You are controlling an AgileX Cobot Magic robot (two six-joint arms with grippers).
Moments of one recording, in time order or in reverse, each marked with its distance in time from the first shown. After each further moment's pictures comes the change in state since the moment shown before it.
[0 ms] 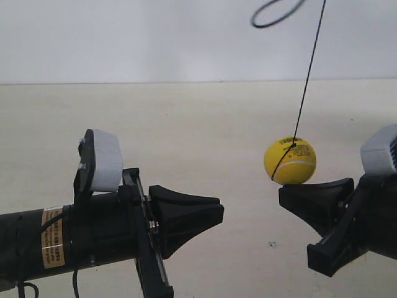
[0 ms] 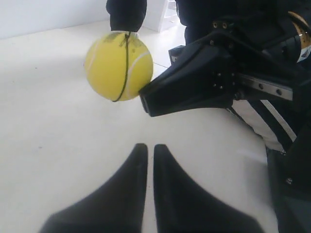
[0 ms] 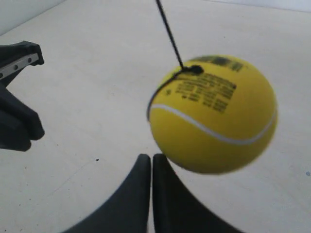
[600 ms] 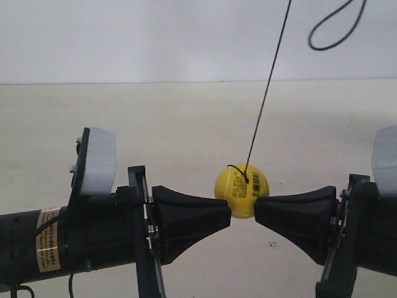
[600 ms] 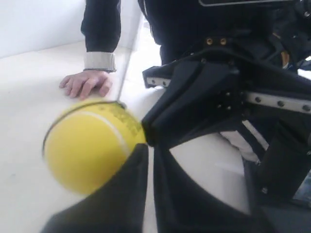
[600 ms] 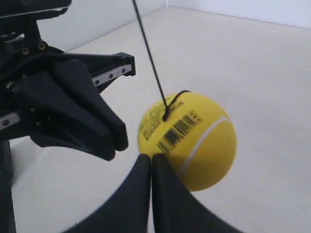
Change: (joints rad) left arm 0.000 0.000 0.000 0.054 -0.083 0.000; right arm 0.000 0.000 0.000 -0.153 -0.235 0.056
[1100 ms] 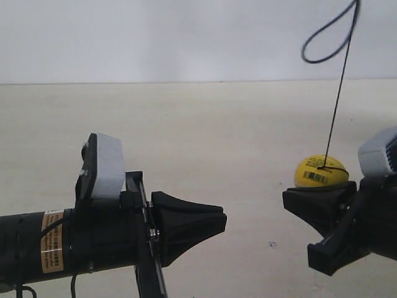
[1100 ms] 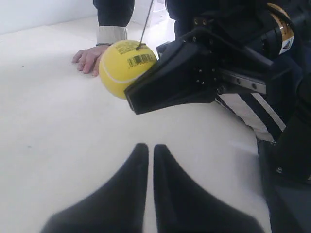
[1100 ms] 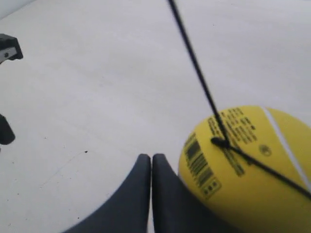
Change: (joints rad) left arm 0.000 0.000 0.000 -0.006 0.083 0.000; right arm 0.000 0.000 0.000 0.145 0.282 -0.038
